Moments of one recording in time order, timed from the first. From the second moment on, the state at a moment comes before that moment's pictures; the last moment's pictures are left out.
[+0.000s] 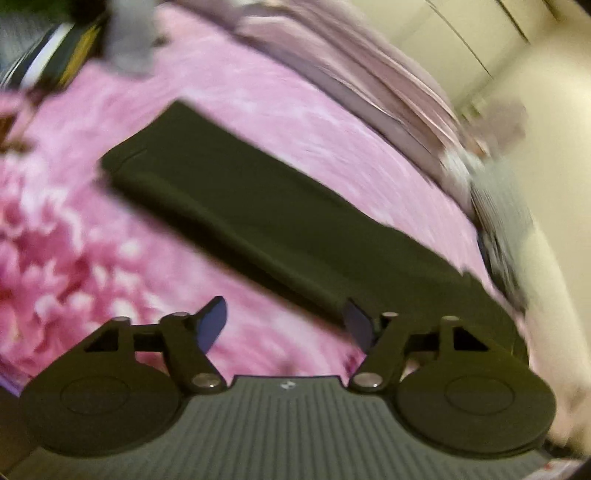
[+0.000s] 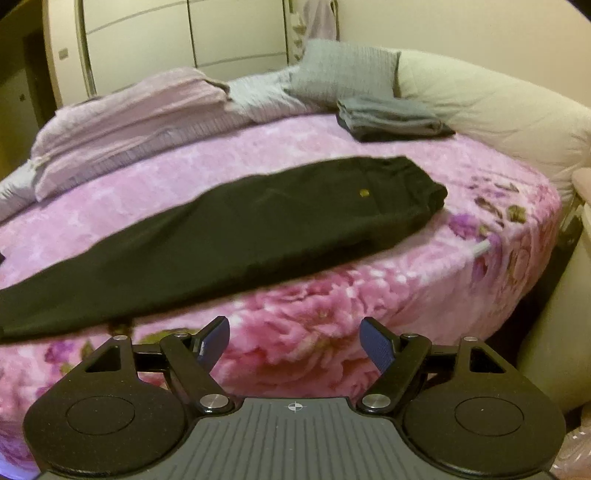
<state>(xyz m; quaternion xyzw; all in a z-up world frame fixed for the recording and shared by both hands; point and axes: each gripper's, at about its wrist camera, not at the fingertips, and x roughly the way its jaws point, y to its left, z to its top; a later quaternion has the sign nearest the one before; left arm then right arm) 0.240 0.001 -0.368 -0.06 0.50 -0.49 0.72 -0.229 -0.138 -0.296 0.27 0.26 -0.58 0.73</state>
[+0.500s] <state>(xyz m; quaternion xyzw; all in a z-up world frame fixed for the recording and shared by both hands) 0.260 -0.015 -0.407 -0.23 0.48 -0.41 0.74 -0.231 -0.222 -0.330 0.30 0.27 -0.58 0.71</state>
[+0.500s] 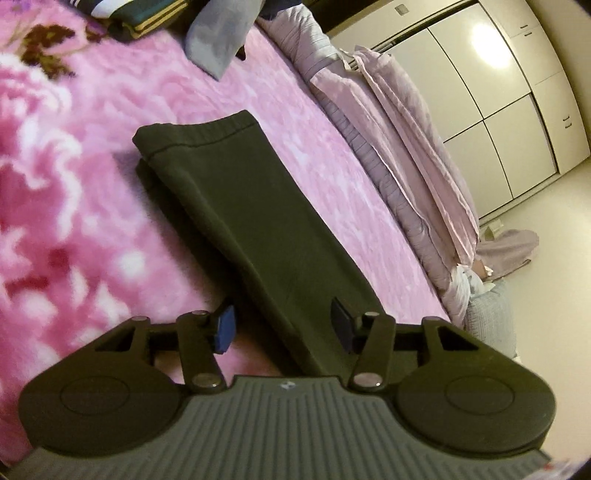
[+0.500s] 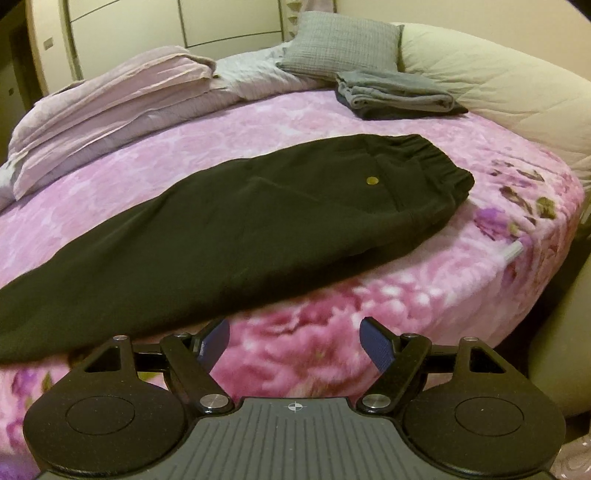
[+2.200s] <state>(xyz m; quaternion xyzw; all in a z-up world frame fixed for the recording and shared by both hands) 0.163 -0.121 -0.273 0.17 0.09 -0.58 0.79 -0.391 -0.208 -0.323 0.47 -0.05 -0.61 0.63</state>
